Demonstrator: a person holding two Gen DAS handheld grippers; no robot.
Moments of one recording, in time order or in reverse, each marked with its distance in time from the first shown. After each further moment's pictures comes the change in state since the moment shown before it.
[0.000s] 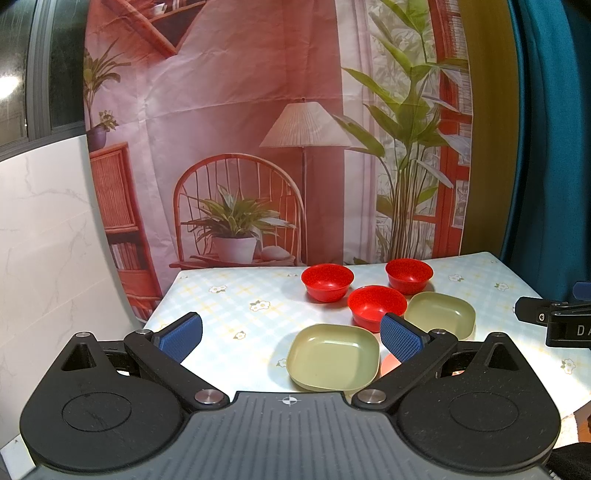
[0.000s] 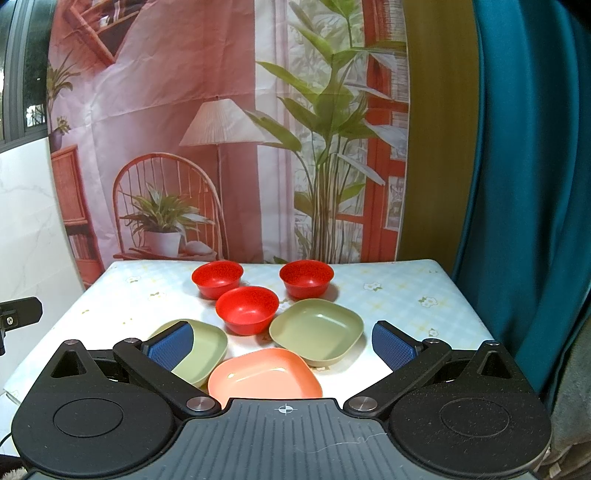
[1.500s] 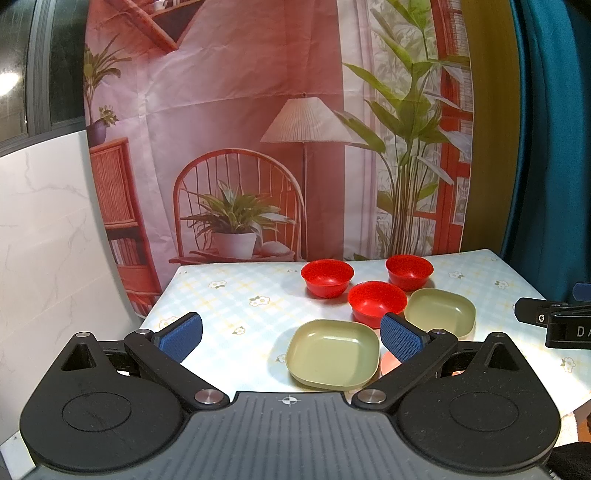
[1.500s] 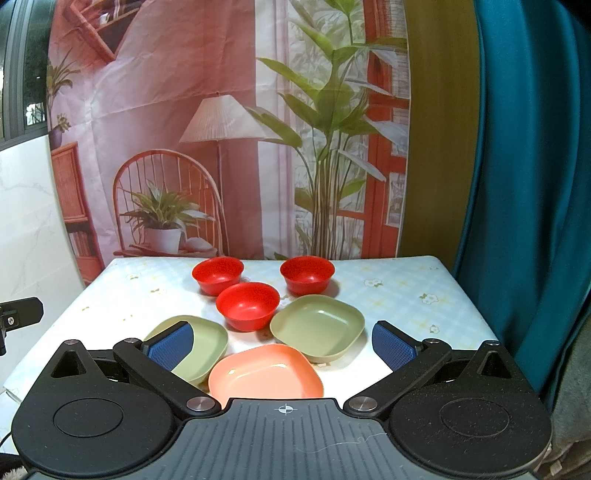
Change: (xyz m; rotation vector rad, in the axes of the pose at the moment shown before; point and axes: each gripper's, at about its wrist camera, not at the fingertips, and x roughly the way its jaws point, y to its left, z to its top) left arm 0.001 0.001 -0.001 -0.002 0.005 -0.002; right arm 0.001 0.002 -0.002 0.001 0.003 0.000
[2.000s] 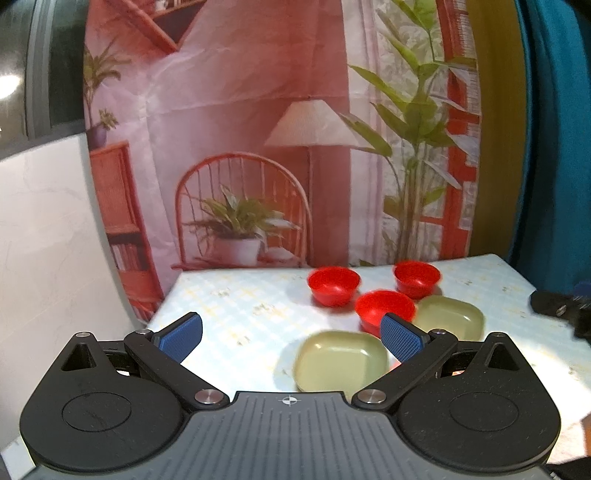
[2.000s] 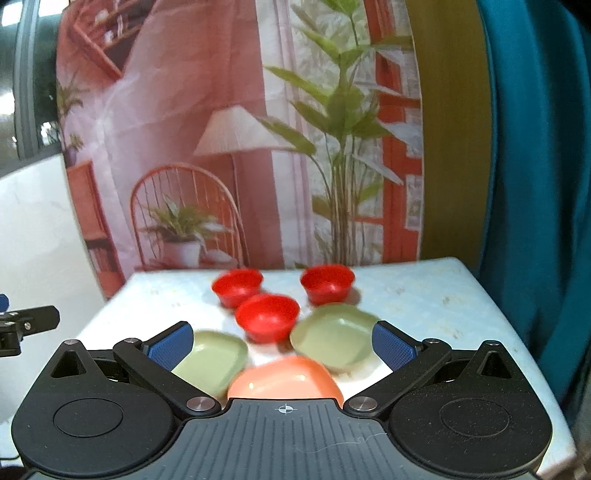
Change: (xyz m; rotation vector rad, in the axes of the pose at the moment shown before) left arm 0.021 0.003 0.005 0.012 -0.018 0.026; right arm 0.011 -0.013 0.000 0.044 -0.054 0.104
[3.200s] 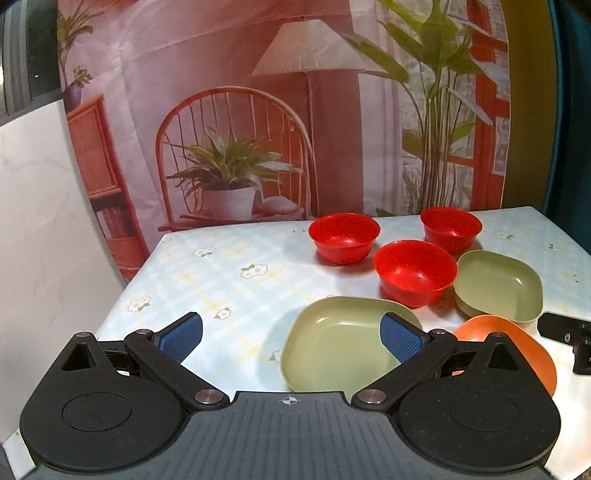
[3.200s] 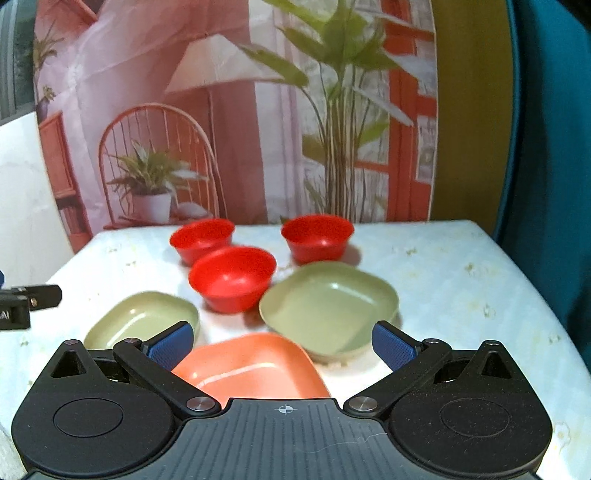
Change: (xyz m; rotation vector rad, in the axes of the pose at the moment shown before) left arm 0.133 -0.029 -0.040 0.005 0.151 0.028; right arm 0.133 -0.025 -0.044 -0.028 0.152 -0.039
